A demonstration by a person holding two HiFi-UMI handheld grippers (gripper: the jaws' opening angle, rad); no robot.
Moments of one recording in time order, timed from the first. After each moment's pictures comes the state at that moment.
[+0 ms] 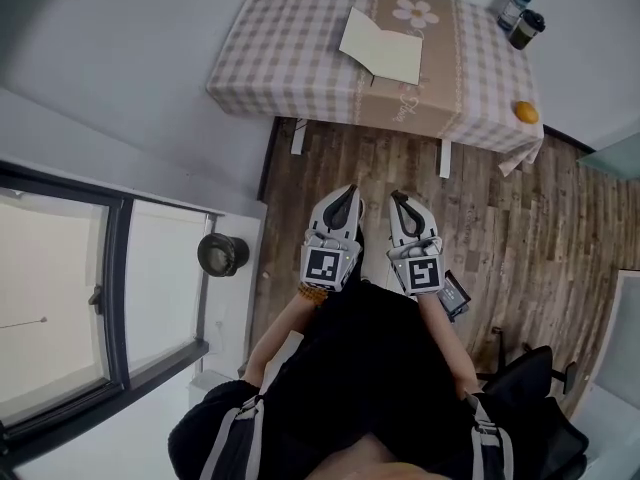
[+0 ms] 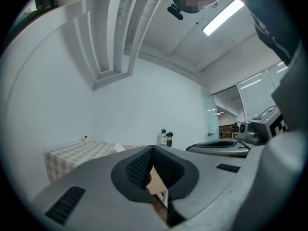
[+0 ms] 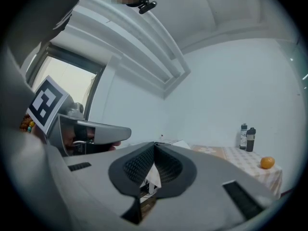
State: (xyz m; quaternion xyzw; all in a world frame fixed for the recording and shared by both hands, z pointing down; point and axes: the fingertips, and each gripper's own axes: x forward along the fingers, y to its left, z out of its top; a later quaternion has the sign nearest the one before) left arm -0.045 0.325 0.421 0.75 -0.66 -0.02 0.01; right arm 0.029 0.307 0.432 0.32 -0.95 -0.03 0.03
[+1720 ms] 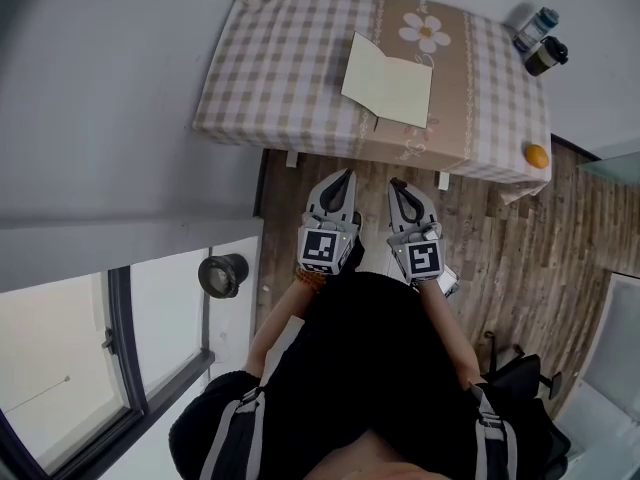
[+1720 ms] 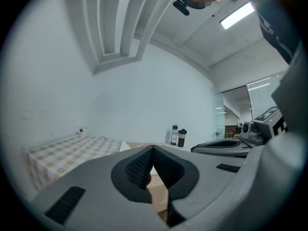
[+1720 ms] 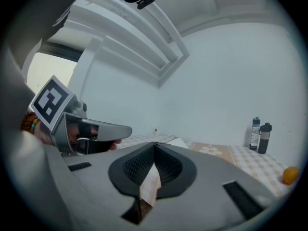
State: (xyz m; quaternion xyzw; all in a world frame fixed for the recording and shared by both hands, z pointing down) left arm -0.149 0.122 0.434 0.75 -0.66 -0.01 0.07; right arm -0.068 0.110 0.439 0.32 -0.94 -0.01 0.07
